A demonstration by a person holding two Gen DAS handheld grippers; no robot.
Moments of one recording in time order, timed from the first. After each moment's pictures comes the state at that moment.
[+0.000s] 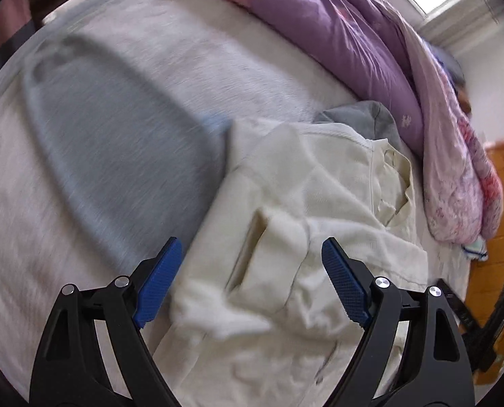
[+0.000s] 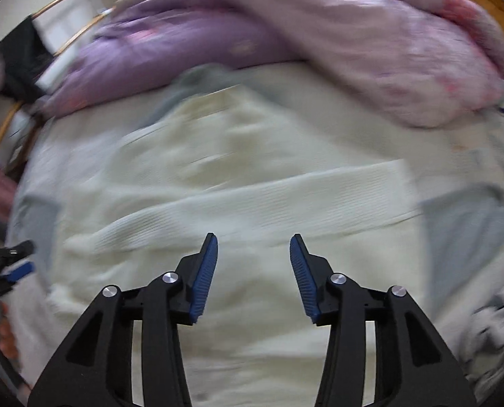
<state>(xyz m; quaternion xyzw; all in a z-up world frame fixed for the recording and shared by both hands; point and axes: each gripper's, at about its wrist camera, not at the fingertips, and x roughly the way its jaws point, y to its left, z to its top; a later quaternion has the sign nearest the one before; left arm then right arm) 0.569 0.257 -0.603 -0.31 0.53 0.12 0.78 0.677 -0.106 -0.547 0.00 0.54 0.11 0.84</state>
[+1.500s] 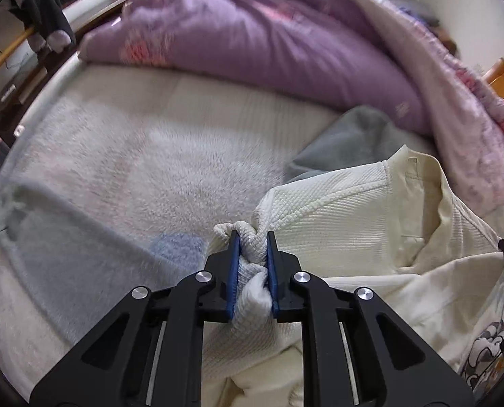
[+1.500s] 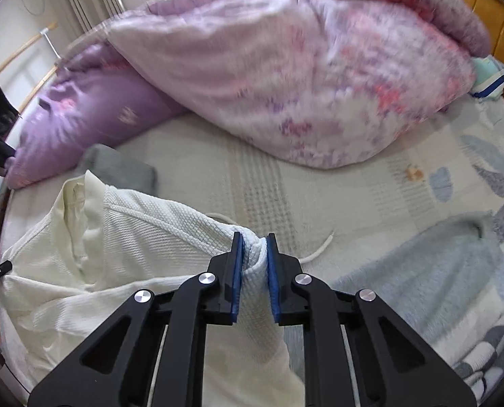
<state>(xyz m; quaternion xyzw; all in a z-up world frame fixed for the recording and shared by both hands) 0.681 0.225 -0.594 -0.14 0.51 0.10 0.84 0.759 -0.237 -0.563 0.06 0.50 0.07 0.86</state>
